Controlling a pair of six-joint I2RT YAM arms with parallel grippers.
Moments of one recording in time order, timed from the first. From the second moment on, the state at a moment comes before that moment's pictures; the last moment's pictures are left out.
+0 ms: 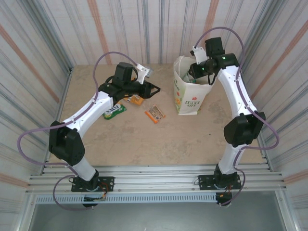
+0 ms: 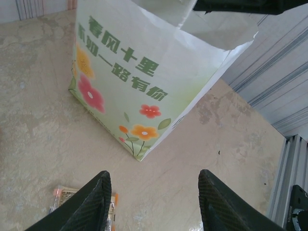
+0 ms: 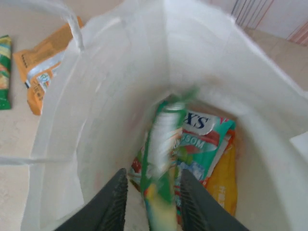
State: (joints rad) left arm -0.50 1.64 1.45 -0.38 0.54 -0.11; right arm 0.19 1.84 2.02 -1.04 -0.21 -0.17
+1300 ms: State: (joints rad) left arm -0.07 1.60 1.11 -0.51 0.44 -0.39; right arm 0.89 1.74 1.39 -0.35 0.03 0.37
